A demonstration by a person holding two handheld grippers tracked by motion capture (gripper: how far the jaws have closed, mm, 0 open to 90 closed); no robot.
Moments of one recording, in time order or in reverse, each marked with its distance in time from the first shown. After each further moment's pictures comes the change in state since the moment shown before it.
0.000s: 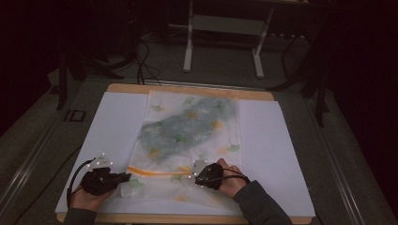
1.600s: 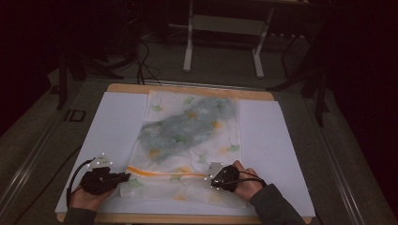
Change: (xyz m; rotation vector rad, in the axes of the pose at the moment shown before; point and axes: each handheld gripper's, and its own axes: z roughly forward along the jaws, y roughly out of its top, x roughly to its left) left arm 0.002 -0.001 0.000 0.005 0.007 -0.002; right arm -0.004 -0.040 -0.020 0.049 -0.034 0.010
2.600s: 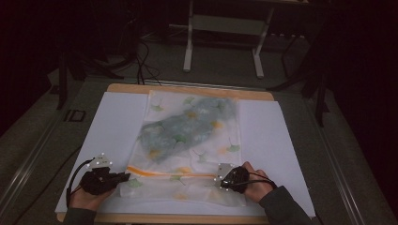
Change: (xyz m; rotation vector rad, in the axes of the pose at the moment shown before) left arm 0.001 0.000 -0.001 0.000 0.001 0.000; right arm -0.004 -0.026 -0.012 0.047 -0.024 0.017
